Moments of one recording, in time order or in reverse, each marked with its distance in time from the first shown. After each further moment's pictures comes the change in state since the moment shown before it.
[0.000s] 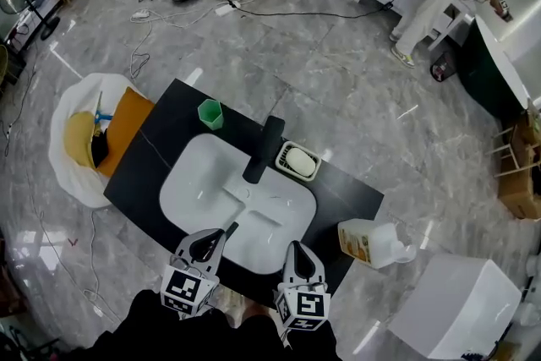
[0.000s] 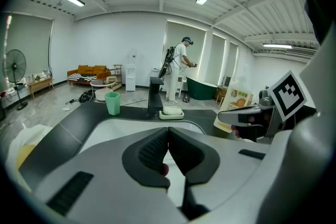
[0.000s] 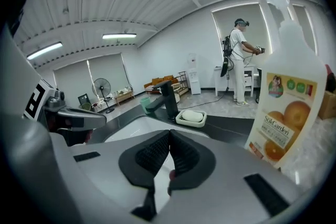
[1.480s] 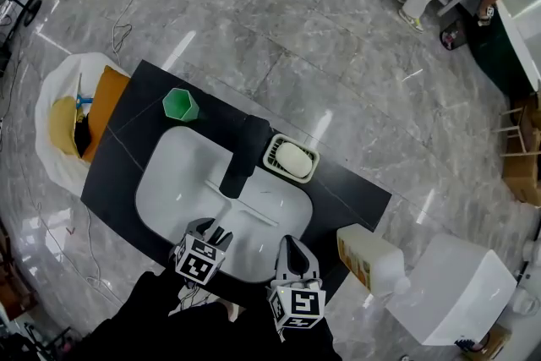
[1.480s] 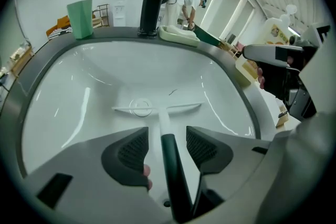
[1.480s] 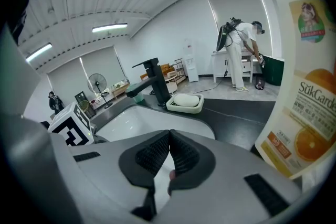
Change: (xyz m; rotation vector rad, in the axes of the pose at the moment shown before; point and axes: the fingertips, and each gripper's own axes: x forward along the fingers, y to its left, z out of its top) left arm 0.154 0.023 -0.169 -0.070 0.640 -0.111; right arm 0.095 -0.049 -0.038 0.066 0.133 -0.002
